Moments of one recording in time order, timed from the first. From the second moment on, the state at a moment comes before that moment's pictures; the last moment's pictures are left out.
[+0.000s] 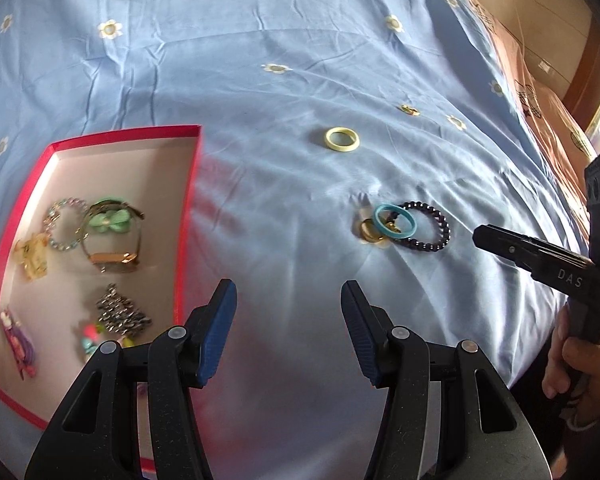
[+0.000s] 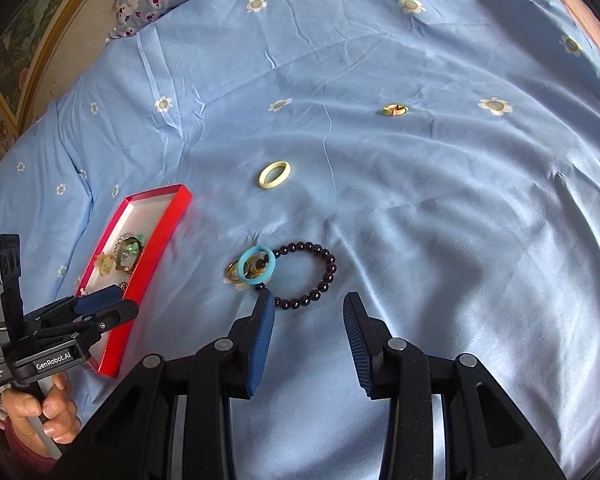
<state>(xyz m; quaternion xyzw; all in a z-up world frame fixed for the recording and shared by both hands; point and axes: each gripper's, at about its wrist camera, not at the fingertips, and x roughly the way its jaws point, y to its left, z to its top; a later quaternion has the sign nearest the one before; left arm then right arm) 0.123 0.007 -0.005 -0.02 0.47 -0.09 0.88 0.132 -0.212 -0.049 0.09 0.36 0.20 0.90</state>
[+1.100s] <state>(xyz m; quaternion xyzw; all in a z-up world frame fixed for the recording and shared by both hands) 0.194 -0.055 -0.049 0.02 0.48 -0.16 0.86 0.179 -0.185 -0.071 -0.01 0.38 0.17 0.91</state>
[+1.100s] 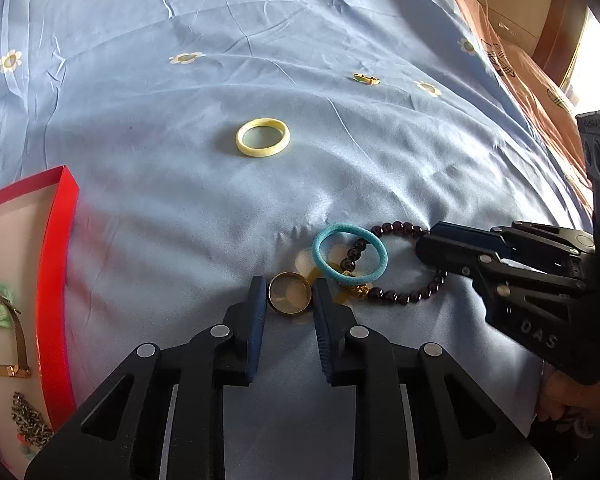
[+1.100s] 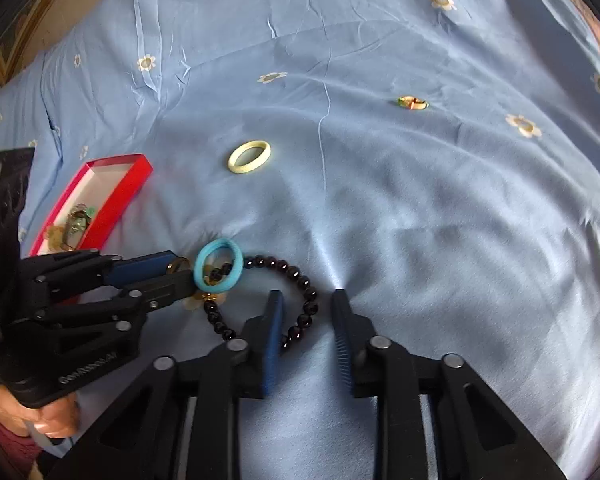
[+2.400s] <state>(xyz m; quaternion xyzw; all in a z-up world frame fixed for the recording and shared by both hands) 0.087 0.084 0.012 -0.09 0.42 -0.05 0.90 0.096 -0.118 0.012 0.00 0.28 0.29 0.92</state>
